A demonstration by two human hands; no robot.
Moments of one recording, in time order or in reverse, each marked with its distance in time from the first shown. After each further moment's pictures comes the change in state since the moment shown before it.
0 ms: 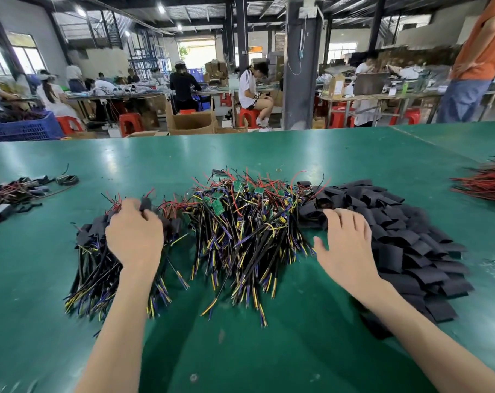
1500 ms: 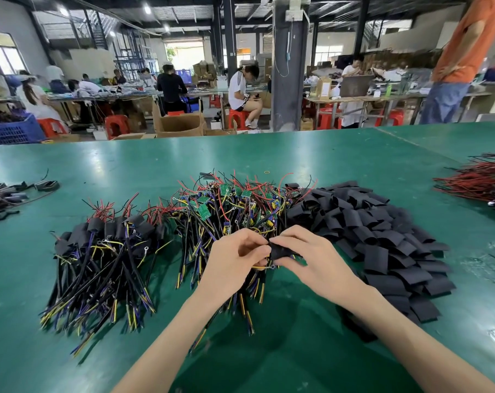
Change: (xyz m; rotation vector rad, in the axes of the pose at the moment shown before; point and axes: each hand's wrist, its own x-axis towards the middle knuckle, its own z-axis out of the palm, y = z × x) left_hand -0.114 0.083 0.007 -0.823 -0.981 0.168; right_hand -0.005 -0.016 -0.017 0.544 -0.121 -0.437
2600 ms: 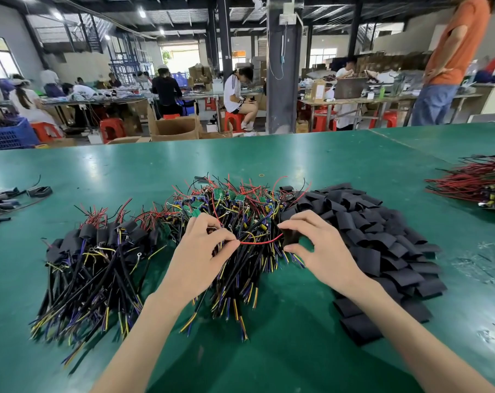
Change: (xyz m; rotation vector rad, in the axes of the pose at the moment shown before) left_hand 0.010 -0.005 -0.042 0.781 0.113 0.422; right_hand 0.008 0.020 -0.015 0.058 0.133 0.135
